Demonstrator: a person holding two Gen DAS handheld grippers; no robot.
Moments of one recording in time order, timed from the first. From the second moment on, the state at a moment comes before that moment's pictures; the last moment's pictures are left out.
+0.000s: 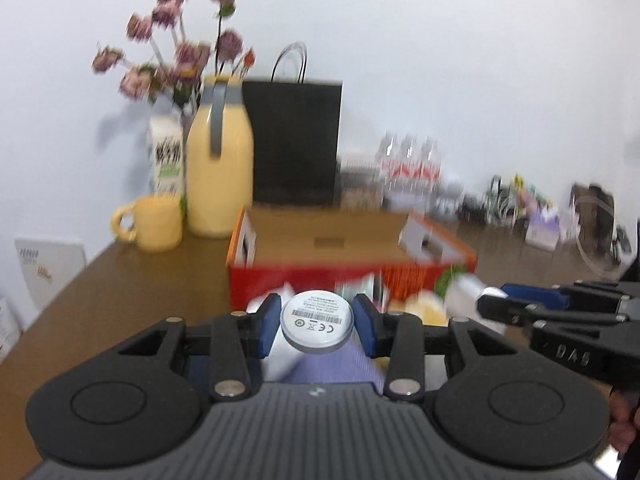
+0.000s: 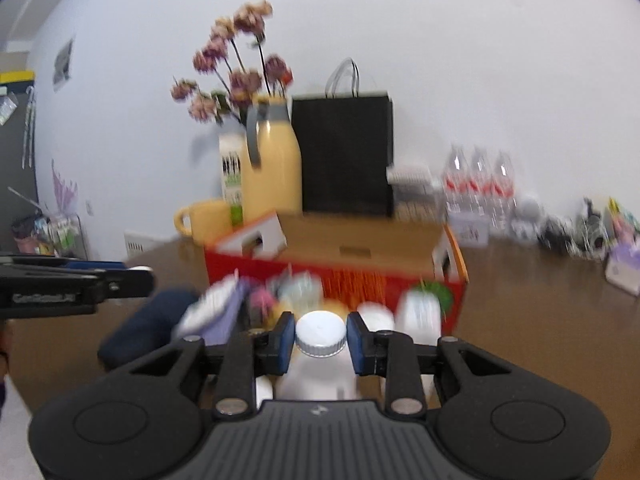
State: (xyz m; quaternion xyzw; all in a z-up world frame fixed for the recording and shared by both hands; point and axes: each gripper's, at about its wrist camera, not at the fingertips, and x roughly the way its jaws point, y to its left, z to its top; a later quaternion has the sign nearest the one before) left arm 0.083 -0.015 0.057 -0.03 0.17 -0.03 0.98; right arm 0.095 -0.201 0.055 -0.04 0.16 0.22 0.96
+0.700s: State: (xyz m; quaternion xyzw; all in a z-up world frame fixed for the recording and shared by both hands) left arm 0.277 -0.014 0.044 -0.08 0.19 0.03 0.98; right arm 0.286 -0.189 0.037 0.04 0.19 0.15 0.97
